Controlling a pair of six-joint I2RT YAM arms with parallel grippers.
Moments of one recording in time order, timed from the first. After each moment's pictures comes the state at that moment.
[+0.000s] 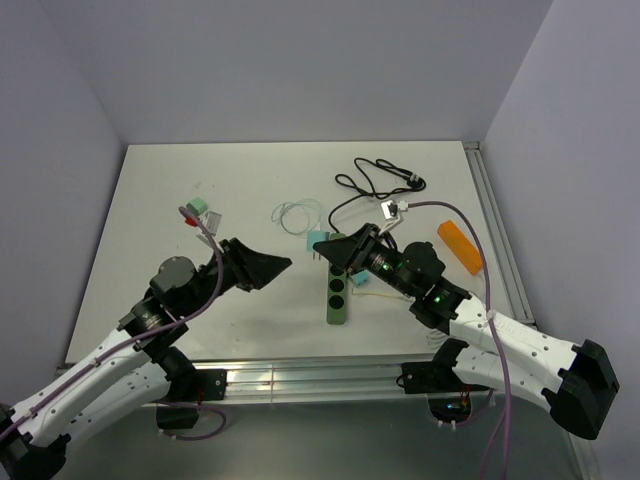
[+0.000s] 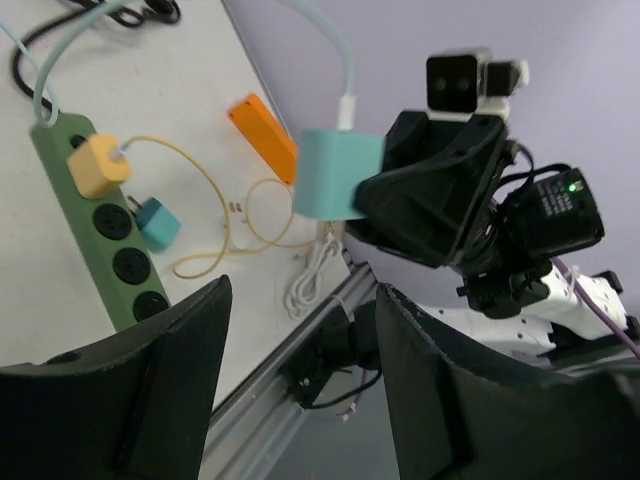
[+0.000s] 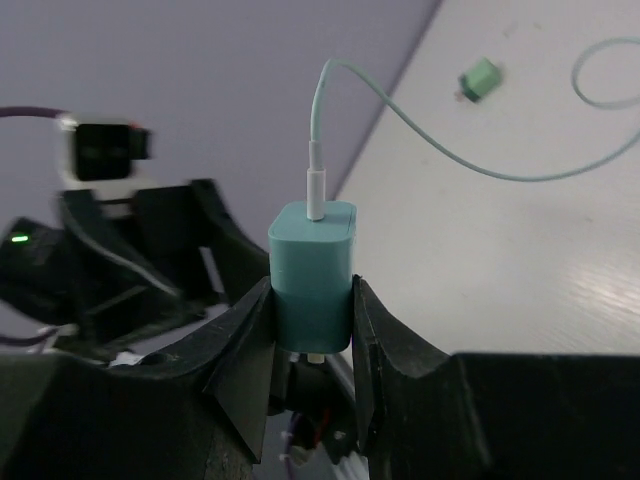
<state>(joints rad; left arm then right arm) -0.76 0.61 0.60 -0.02 0.09 -0.92 0.82 0.89 0.54 0.37 -0.05 0.93</state>
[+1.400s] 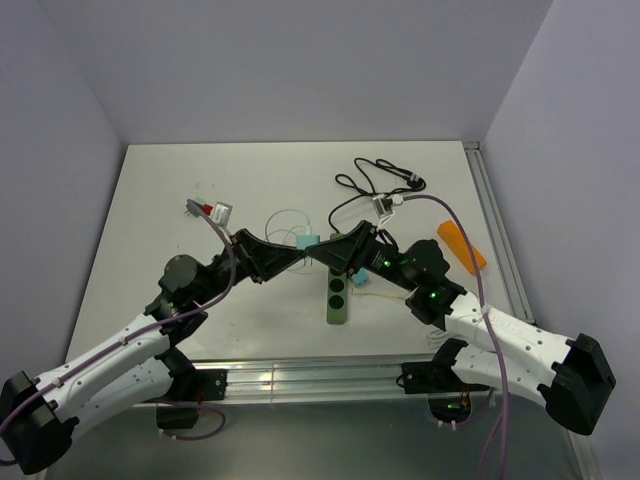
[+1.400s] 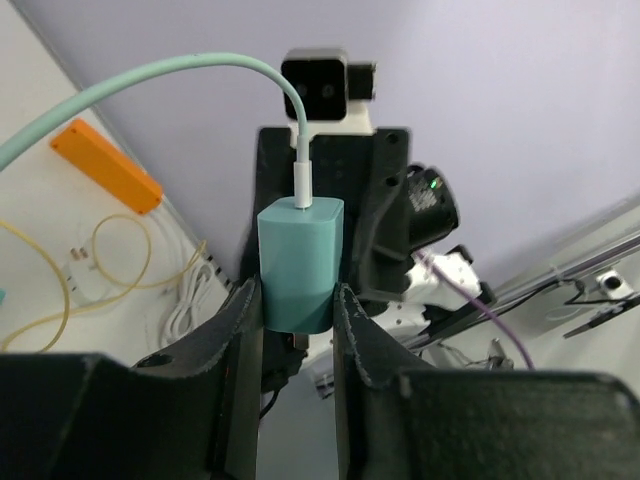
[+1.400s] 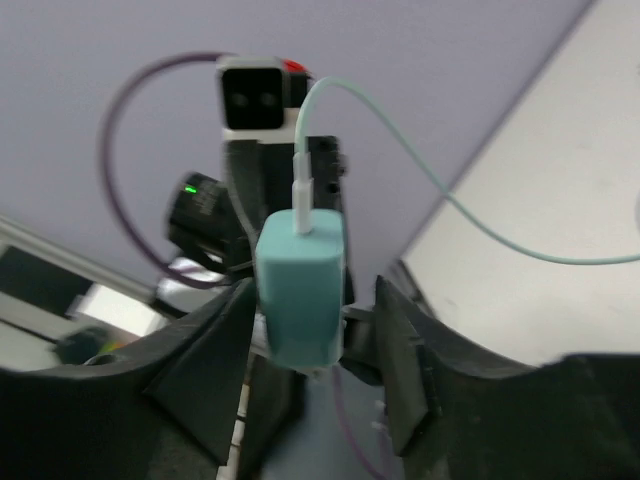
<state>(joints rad) -0.76 0.80 0.49 0.59 0.30 -1.11 0.80 0.93 0.54 0.65 -0.31 1.12</state>
